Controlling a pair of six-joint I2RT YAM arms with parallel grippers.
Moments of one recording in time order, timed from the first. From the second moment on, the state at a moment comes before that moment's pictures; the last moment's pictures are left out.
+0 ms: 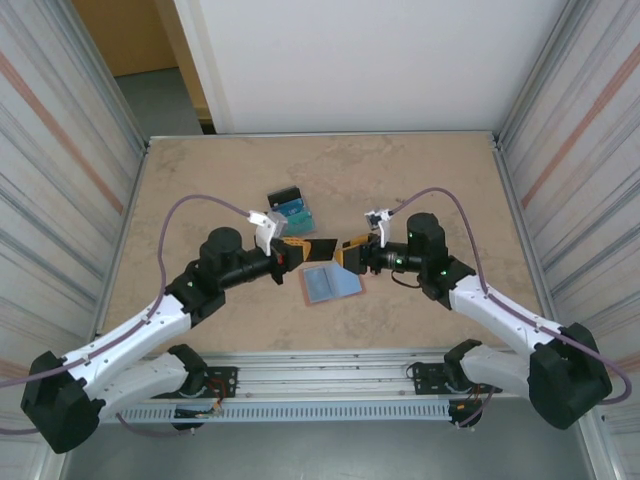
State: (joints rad) left arm -0.71 0.94 0.62 0.15 0.35 -0.37; right arm 0.56 1.12 0.59 0.24 -0.70 0.49
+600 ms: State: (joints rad) left arm -0.68 0.95 0.57 0.29 0.37 -0.51; right arm 0.57 1.18 0.63 0.41 -0.81 0.56
